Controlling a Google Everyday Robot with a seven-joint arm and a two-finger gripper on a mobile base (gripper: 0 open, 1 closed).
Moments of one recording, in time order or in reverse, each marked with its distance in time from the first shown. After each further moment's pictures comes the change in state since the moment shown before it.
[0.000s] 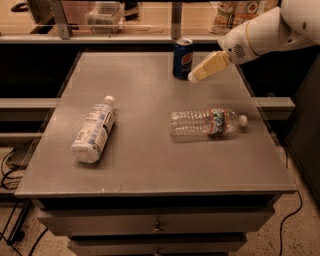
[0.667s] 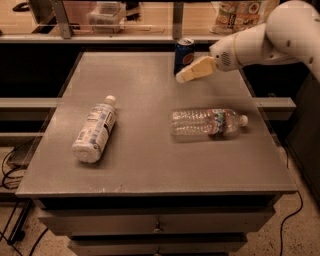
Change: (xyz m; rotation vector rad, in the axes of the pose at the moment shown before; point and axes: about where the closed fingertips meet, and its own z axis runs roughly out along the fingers) arm -0.003 0.000 0.039 0.005 -0.102 0.105
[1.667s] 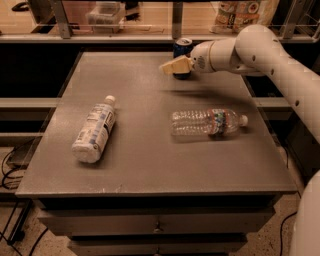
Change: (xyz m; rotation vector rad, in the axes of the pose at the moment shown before) arm -0.019 -0.026 0.077 0.030 -0.165 0.058
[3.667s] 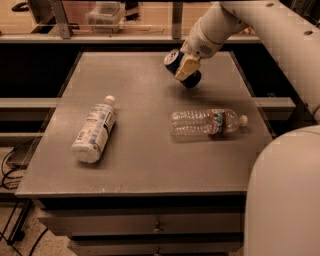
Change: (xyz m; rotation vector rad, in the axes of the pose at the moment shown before) arm 0.007 0.031 -0.038 -0.181 0.537 -0.620
